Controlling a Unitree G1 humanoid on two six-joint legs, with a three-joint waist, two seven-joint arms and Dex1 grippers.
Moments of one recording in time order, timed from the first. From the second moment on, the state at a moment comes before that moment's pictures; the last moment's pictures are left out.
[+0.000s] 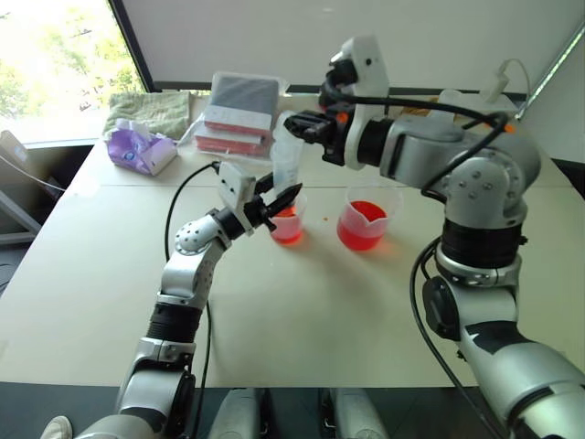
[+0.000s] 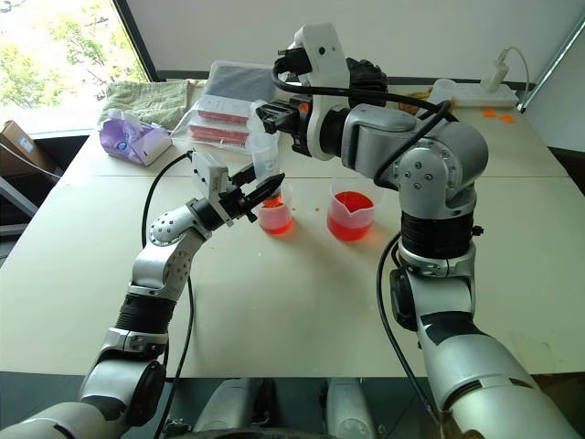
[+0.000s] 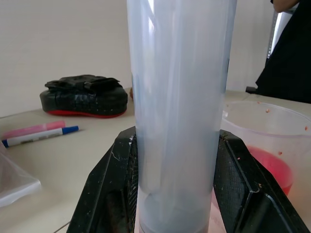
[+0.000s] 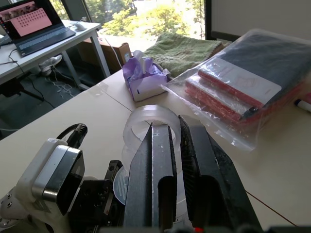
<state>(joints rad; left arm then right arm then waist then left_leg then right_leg) -0.55 0.19 -0.01 0.14 -0.31 0.09 -0.70 -1.10 -0.29 -0.05 -0.16 0.74 1.28 0.20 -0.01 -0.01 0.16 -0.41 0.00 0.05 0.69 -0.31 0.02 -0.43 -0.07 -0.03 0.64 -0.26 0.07</state>
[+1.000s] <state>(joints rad) -0.56 0.20 0.00 0.14 -0.34 0.17 -0.70 -1.08 -0.28 0.00 -0.14 0.61 1.27 0.33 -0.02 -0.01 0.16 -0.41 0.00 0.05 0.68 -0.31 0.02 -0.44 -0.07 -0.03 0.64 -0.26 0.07</state>
